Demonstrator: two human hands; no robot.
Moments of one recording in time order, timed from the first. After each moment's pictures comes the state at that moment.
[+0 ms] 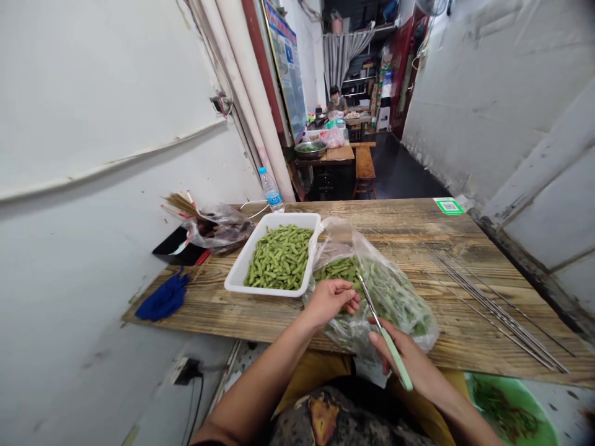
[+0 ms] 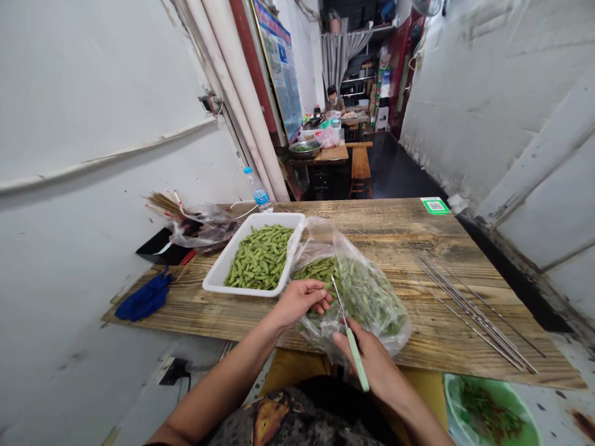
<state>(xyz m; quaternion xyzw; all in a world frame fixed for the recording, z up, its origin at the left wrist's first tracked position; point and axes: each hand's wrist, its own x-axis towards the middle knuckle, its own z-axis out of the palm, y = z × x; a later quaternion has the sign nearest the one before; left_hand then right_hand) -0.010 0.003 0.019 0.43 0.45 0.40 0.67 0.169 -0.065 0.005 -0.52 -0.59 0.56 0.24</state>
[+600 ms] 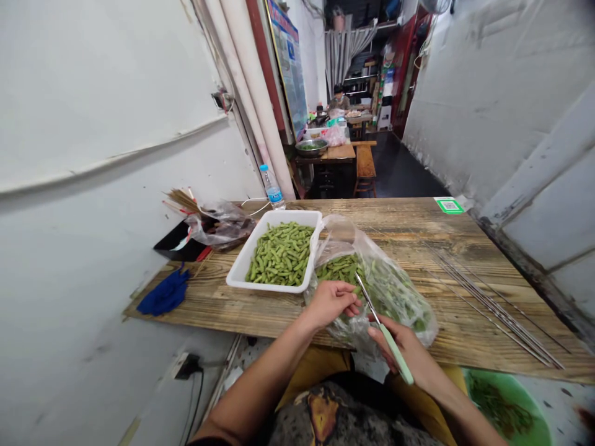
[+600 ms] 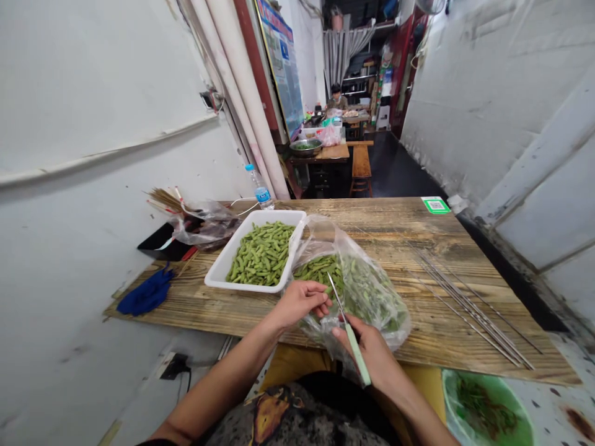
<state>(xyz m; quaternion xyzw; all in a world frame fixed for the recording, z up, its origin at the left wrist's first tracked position) -0.012 -0.009 0.023 0.42 0.47 0.39 0.67 0.164 -0.065 0.001 -0.52 -0.55 0.60 0.27</state>
